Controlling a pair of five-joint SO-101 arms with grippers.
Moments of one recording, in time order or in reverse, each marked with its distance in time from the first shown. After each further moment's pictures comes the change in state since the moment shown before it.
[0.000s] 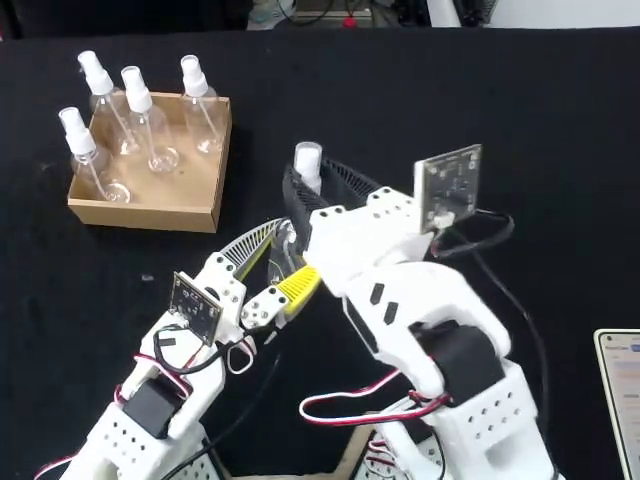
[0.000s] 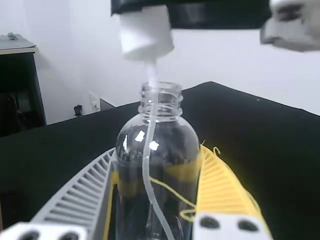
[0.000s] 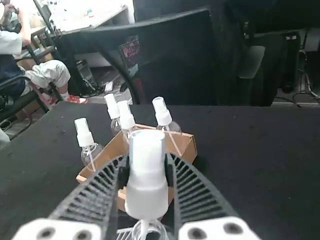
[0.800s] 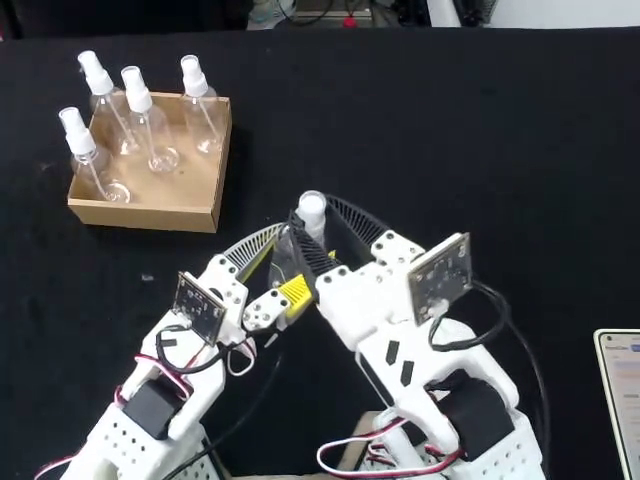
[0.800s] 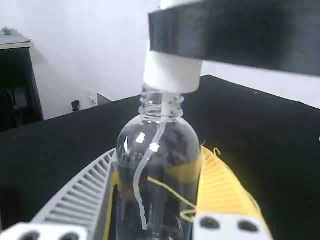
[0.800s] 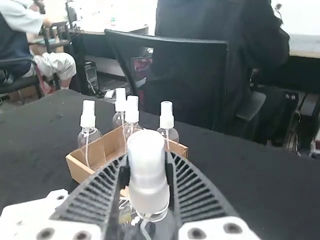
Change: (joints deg) left arm -0.1 0.0 0.0 2.0 0.0; right arm -3.9 -22.0 16.0 -1.1 15.6
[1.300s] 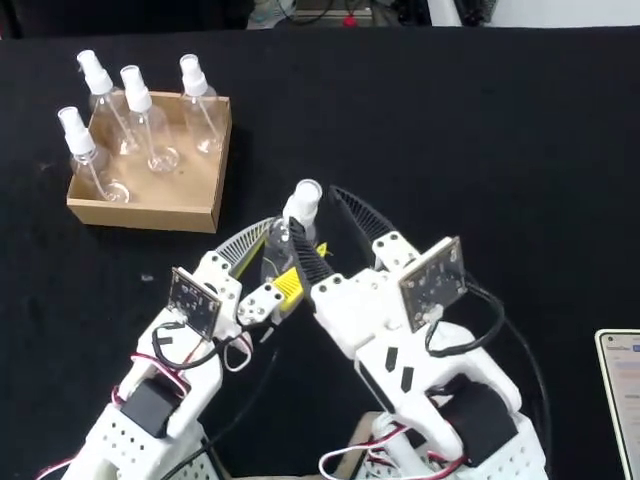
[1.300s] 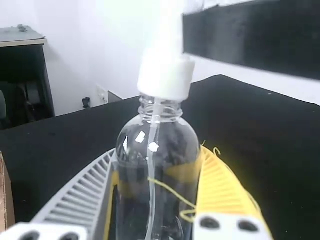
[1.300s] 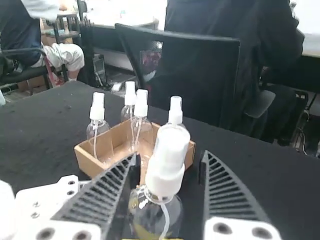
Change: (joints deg) left arm -1.8 0.0 0.0 0.0 0.0; right arm -1.3 0.0 -2.1 3.8 0.5
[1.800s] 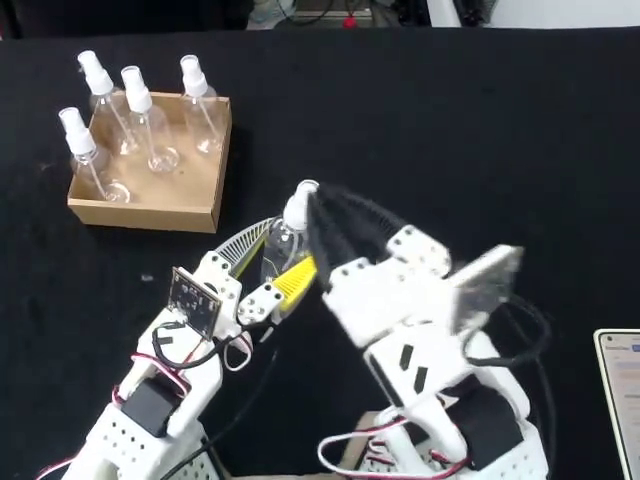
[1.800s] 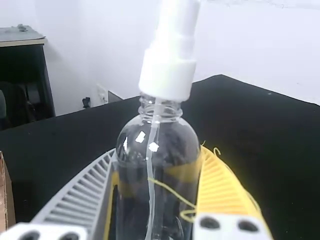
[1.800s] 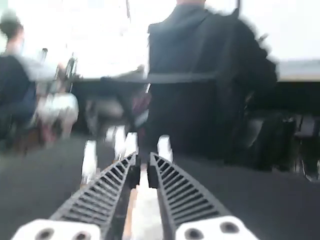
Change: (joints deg) left arm 0.0 0.0 0.0 0.0 0.0; right arm 5.8 -1.3 0.1 -11.3 -9.0
